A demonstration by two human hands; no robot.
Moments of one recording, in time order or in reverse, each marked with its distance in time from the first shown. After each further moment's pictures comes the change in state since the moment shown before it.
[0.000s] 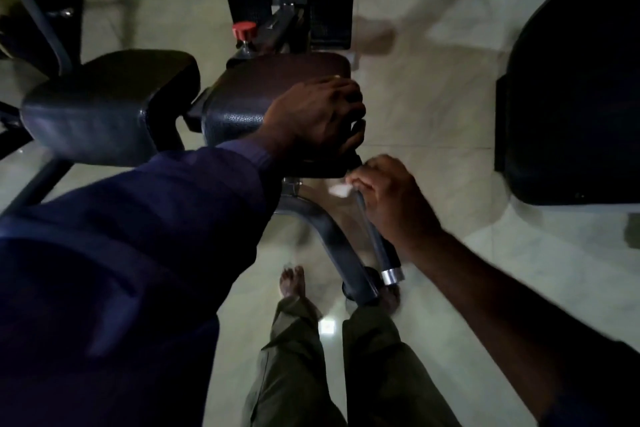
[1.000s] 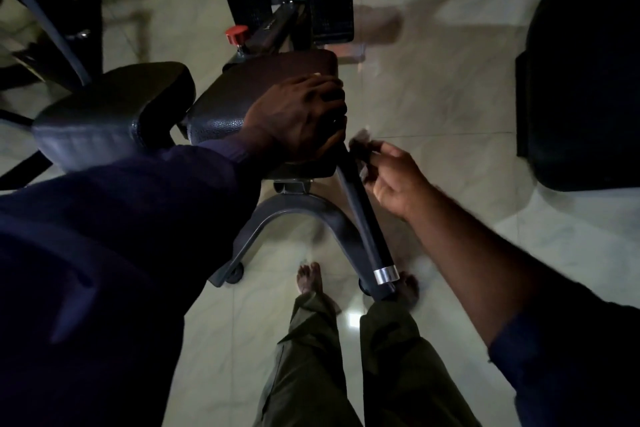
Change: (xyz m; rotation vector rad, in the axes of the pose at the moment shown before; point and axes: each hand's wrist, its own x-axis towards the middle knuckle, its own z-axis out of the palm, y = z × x) left_hand 0.005 0.005 -0.008 0.067 -0.094 0.004; right_hand 0.045 0.044 0.029 1.485 -0.051 0.970
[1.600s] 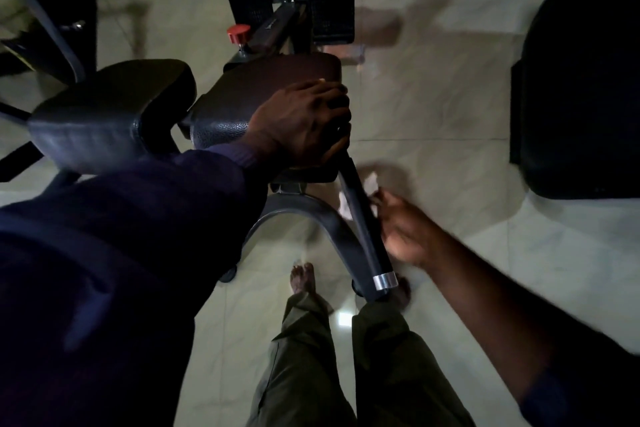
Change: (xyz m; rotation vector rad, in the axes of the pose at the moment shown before) left_hand -0.002 -0.001 0.004 -0.010 0.024 0.001; right_hand -0.050 0.034 -0.039 0.054 -0.195 0.204
